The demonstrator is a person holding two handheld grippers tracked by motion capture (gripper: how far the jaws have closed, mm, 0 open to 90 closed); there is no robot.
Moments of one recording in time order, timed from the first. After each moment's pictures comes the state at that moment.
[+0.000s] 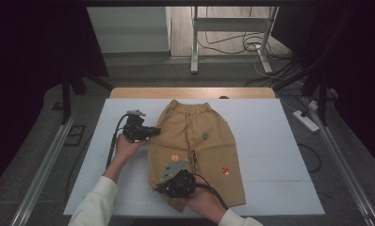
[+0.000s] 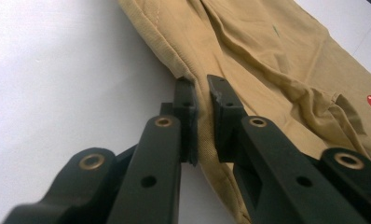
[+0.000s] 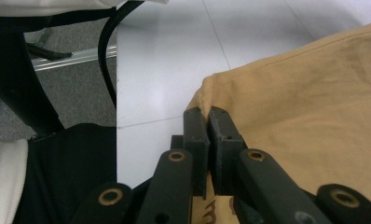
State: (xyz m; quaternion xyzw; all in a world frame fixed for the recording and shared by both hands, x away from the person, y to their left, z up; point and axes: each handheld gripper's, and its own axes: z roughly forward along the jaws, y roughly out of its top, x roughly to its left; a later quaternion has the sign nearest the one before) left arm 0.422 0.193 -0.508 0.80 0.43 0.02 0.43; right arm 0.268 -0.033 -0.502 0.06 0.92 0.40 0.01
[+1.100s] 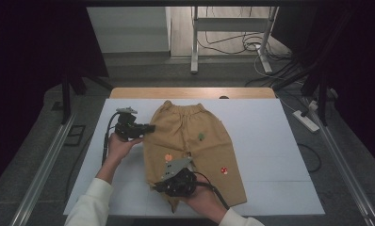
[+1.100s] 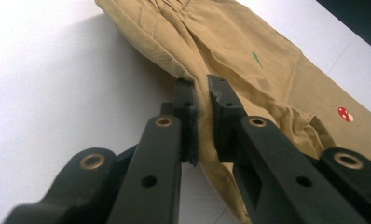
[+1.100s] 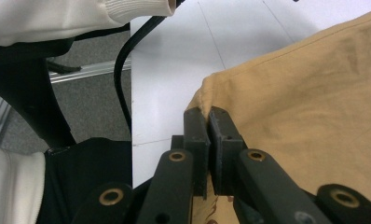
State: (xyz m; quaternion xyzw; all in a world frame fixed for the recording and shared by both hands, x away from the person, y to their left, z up) left arm 0.408 0.213 -0.485 0.78 0.43 0.03 0.45; right arm 0.265 -0.034 -0.485 0.06 0.90 0.43 0.00
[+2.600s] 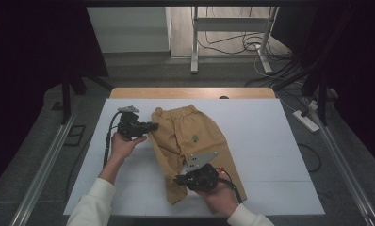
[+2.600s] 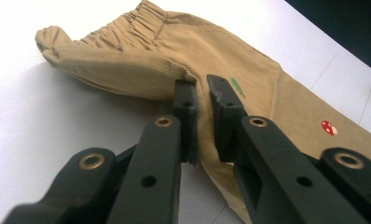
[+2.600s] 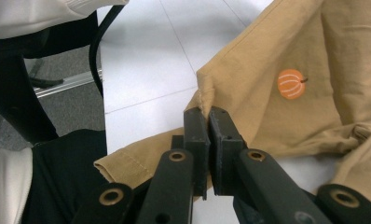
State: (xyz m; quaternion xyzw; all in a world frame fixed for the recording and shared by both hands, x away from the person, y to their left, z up) left arm 0.406 0.200 -0.480 0.77 0.42 0.04 0.47; right arm 0.280 -0.093 -0.482 0.13 0.89 0.43 0.02
